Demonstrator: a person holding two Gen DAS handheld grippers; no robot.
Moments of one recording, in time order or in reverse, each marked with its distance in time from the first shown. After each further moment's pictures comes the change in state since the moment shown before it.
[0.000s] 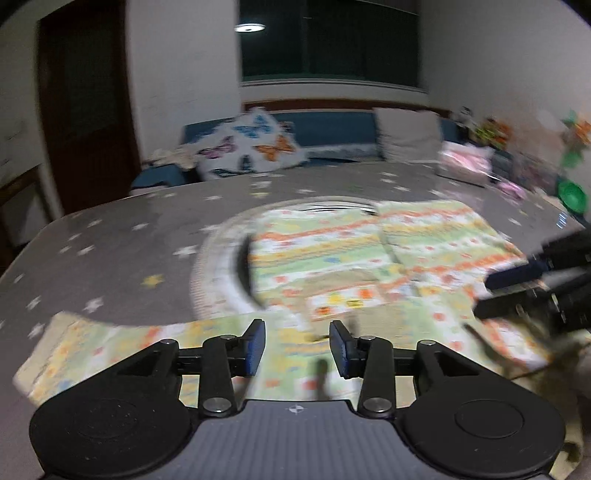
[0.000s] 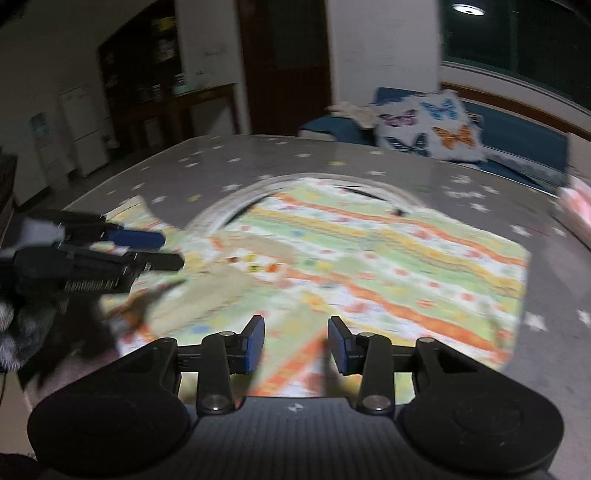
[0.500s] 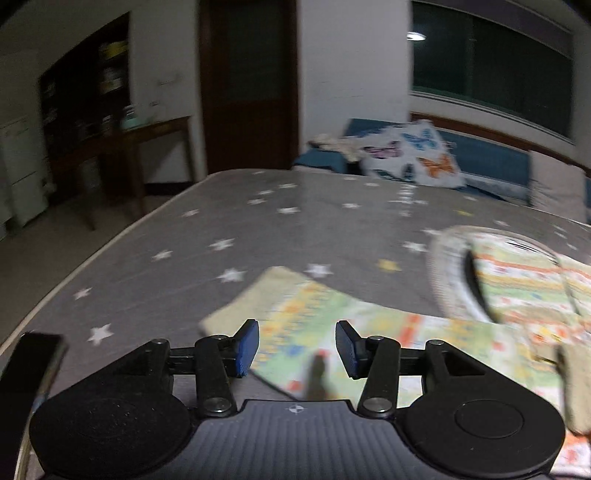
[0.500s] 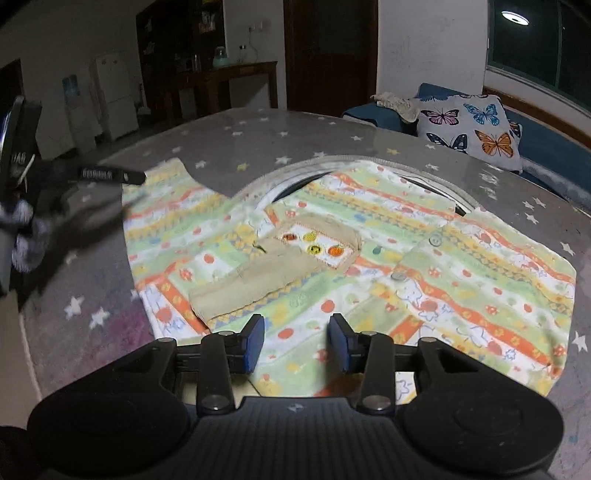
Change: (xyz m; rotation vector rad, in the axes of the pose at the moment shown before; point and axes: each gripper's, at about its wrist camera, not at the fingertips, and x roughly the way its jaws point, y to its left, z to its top) left arm -0.020 0.127 -0.021 -0.305 0.009 0.396; right arm 0.020 0.033 -0.004 -0.106 0.050 0.037
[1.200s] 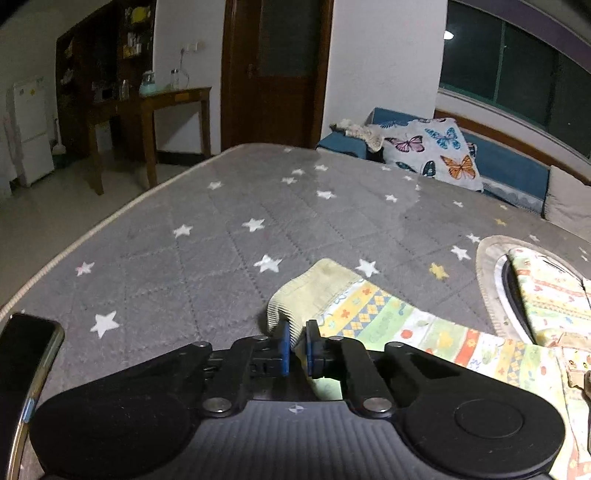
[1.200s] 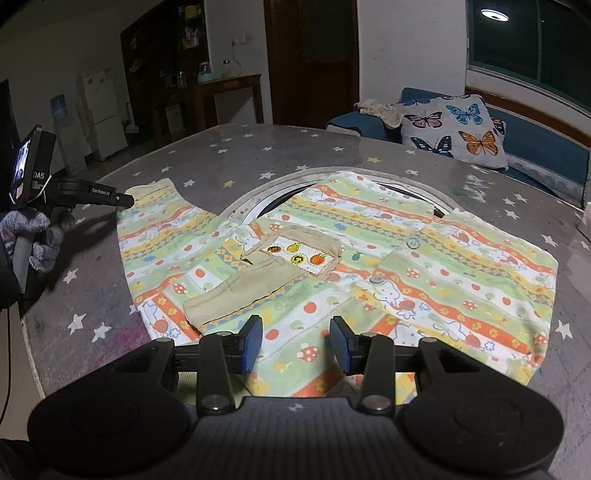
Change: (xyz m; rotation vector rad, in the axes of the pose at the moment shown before) left arm 0.025 0.026 0.009 -0.086 0.045 -0.050; right arm -0.021 -0.011 -0.002 0.072 -0.044 -0.018
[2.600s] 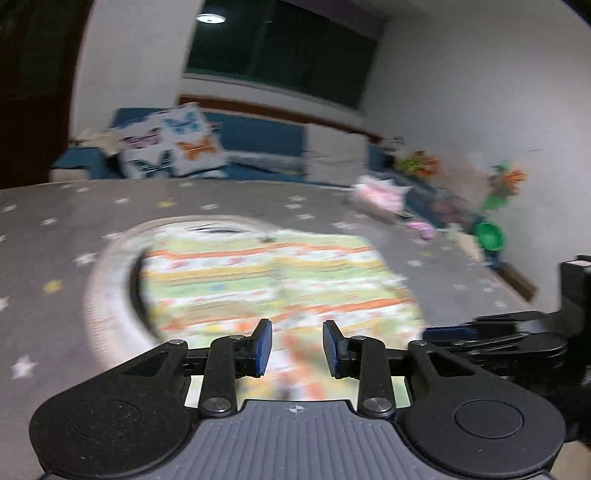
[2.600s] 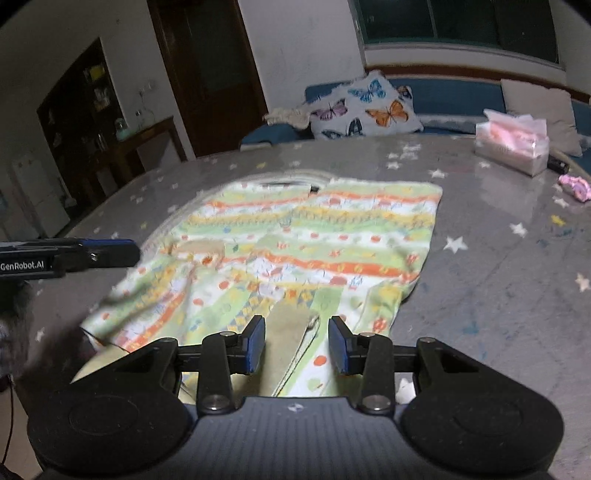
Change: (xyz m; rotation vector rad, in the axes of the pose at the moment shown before) left arm -0.063 -0.180 -0.024 0.327 0.060 -0.680; right arm -0.042 -0.076 -0.043 0.317 -0.046 -0.128
